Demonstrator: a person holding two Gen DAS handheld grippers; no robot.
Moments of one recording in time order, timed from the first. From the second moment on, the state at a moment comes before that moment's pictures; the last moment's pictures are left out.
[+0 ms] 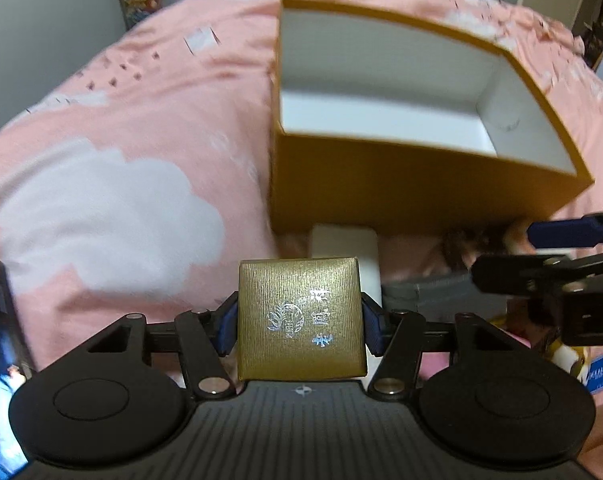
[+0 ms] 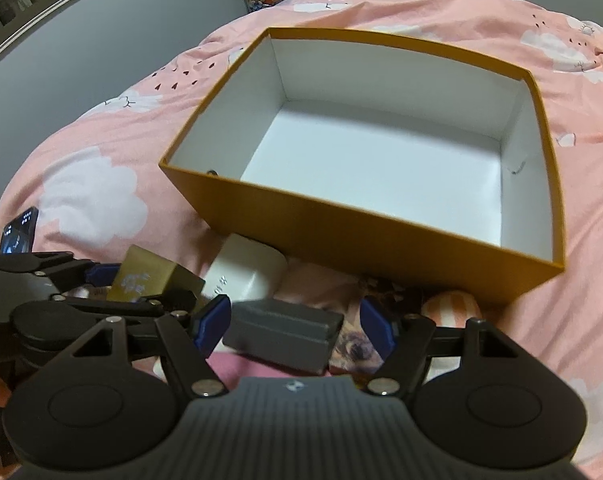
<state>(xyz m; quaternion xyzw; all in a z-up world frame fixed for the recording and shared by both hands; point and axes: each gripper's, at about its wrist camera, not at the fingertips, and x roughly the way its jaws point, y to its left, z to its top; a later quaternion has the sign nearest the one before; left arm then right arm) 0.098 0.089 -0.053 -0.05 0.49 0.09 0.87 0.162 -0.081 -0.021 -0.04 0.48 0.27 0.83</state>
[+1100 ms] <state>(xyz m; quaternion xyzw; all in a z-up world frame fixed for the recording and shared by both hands) 0.117 0.148 -0.040 -0.13 0.47 0.11 0.86 0.224 0.005 -0.100 0.02 0.62 0.27 0.74</state>
